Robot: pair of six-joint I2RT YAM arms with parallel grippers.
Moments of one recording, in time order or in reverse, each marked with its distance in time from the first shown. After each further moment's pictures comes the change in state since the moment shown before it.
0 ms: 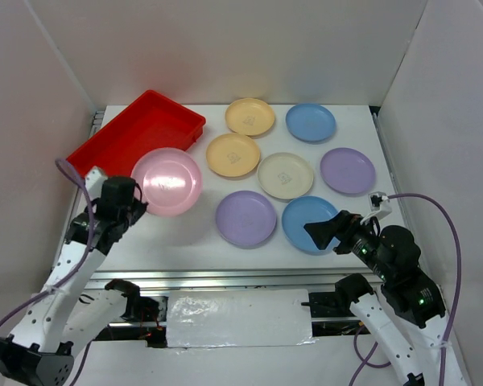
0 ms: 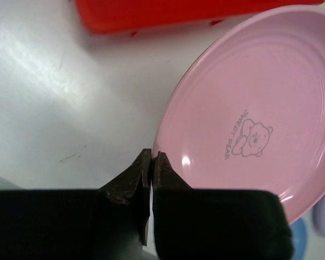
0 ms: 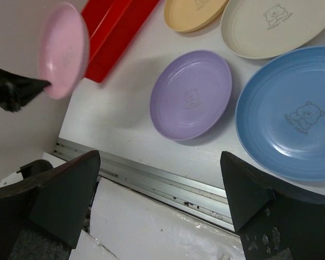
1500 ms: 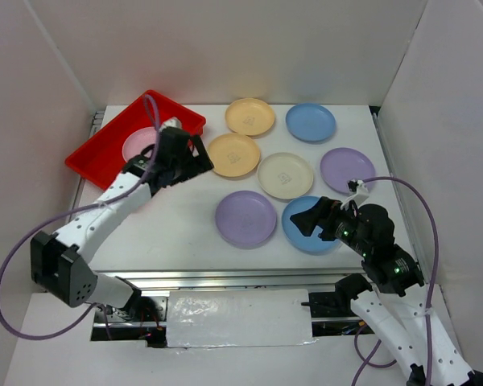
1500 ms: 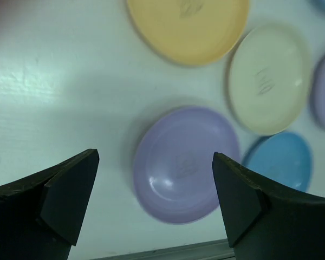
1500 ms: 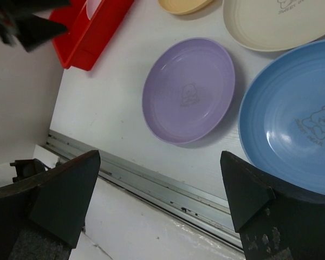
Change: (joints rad) left arm -0.178 0.579 0.486 0.214 0.213 0.257; right arm 0.008 0.183 -0.102 0.194 -0.059 -0.005
